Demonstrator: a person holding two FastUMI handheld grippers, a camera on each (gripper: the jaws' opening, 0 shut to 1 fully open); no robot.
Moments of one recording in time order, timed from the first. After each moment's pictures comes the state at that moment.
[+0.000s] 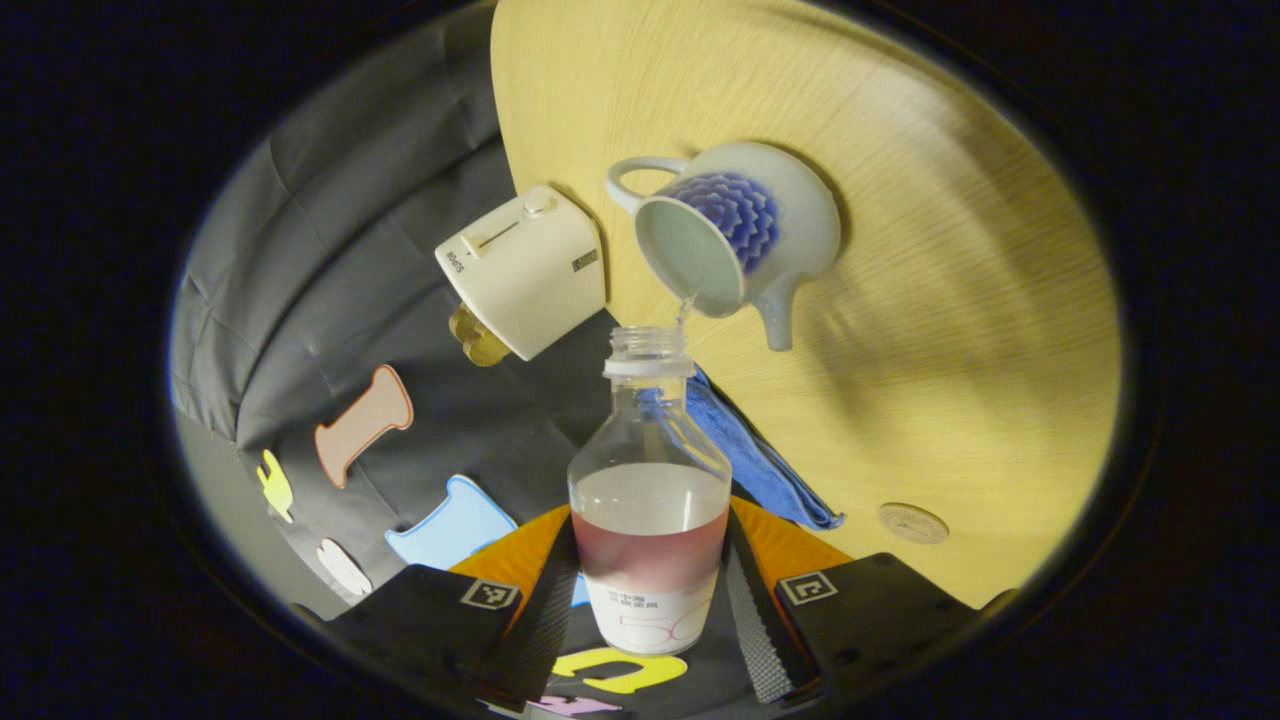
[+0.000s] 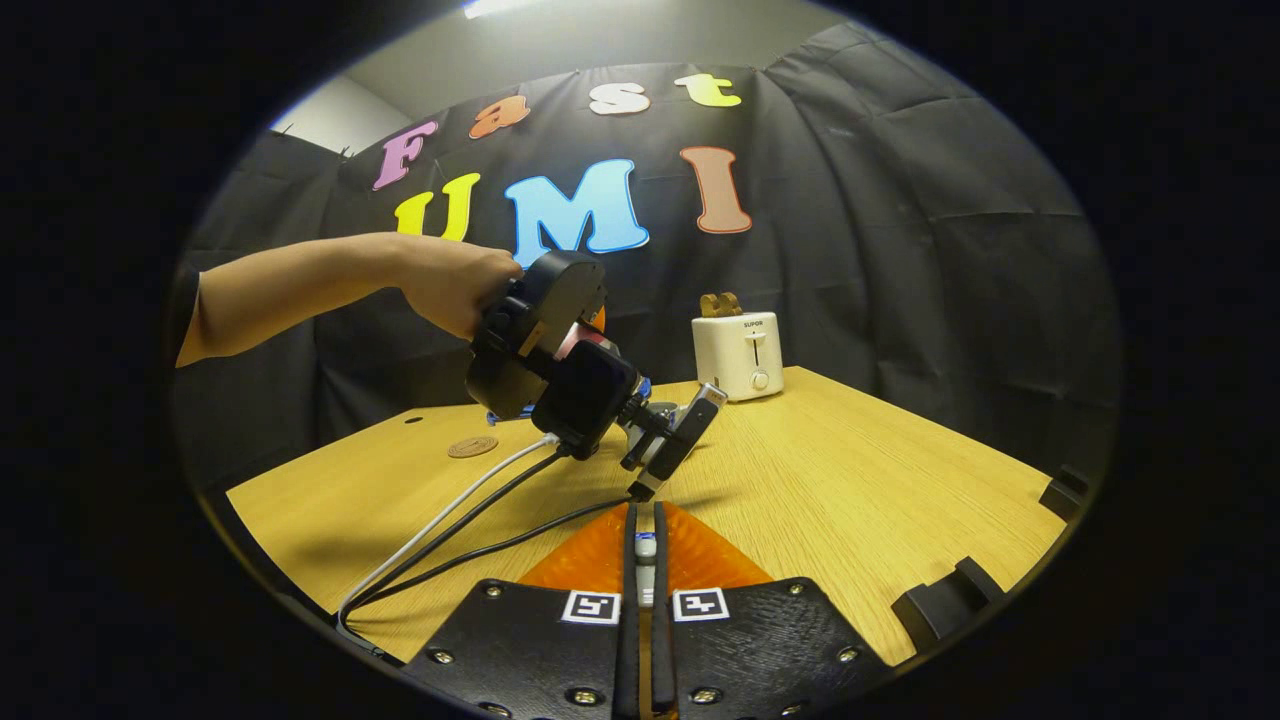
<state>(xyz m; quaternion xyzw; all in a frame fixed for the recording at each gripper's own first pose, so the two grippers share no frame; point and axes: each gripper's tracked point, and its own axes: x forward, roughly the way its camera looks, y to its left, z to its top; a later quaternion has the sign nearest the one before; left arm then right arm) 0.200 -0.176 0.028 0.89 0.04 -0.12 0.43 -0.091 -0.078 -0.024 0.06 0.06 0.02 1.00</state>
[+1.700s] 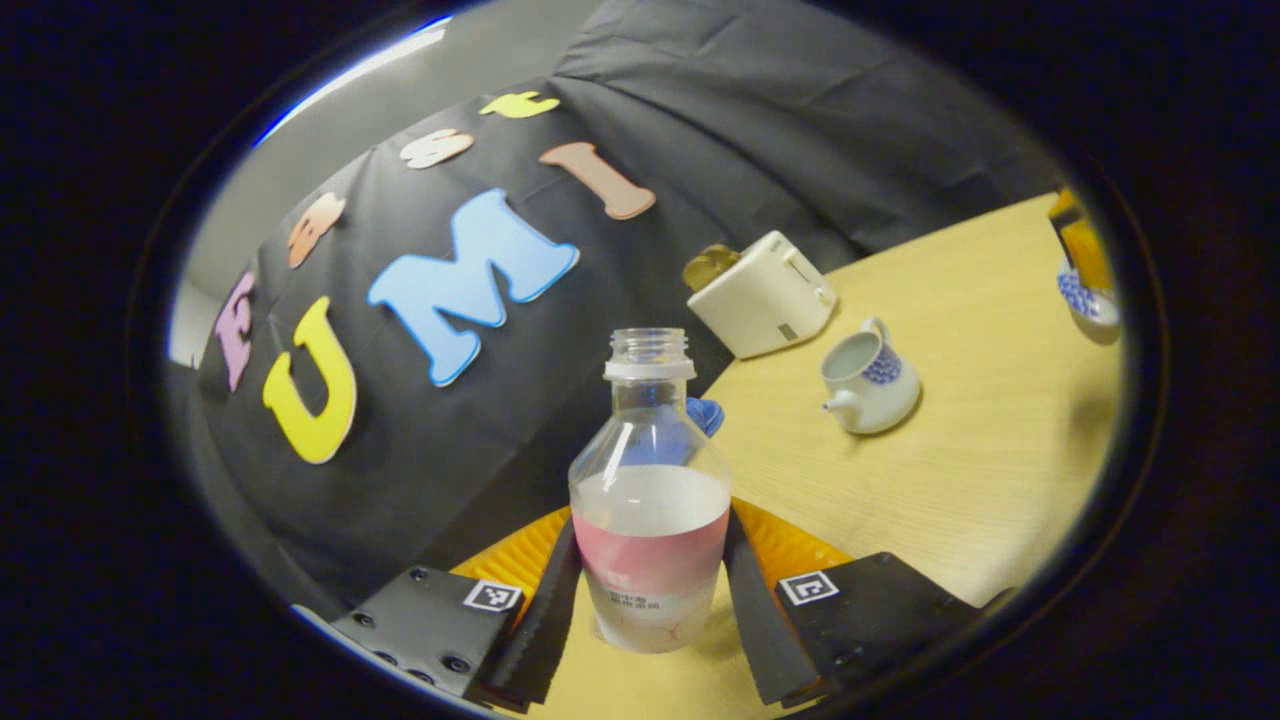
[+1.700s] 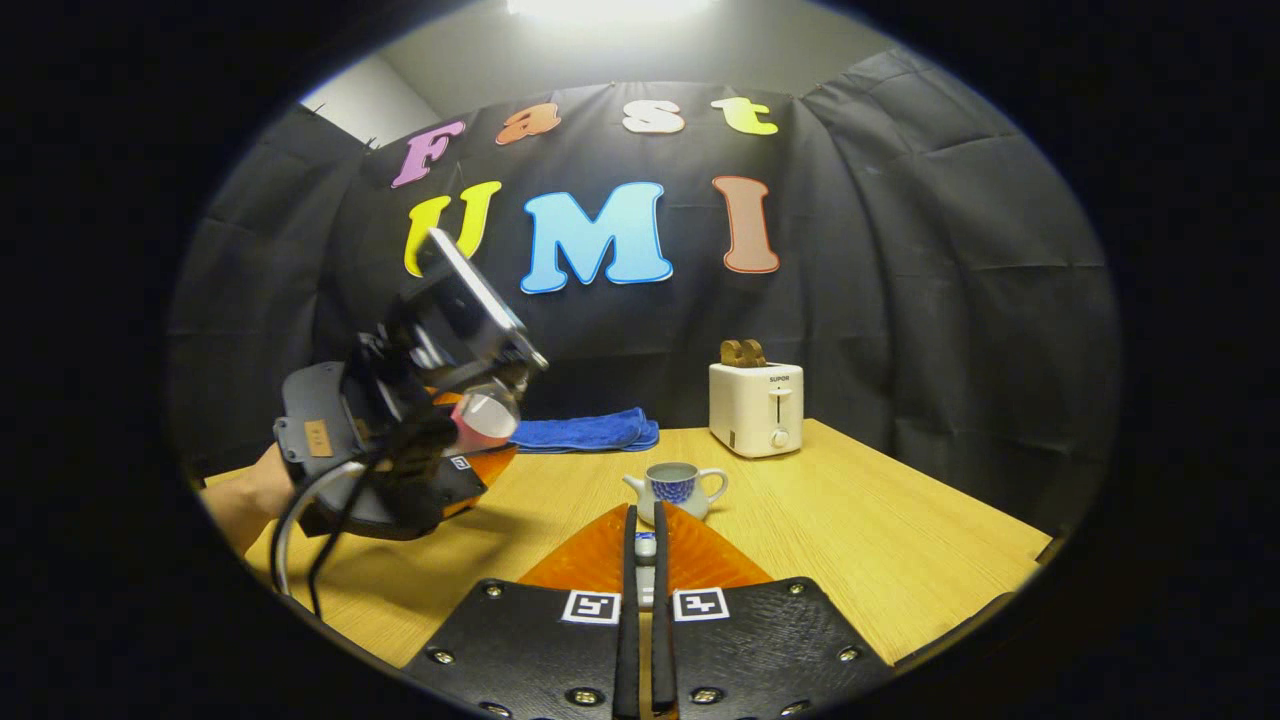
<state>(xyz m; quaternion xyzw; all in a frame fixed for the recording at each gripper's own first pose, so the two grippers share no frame) 0.173 -0.080 -0.010 0.29 0.00 -0.14 0.95 -0.030 -0.057 0.021 0.01 0.01 0.03 1.00</state>
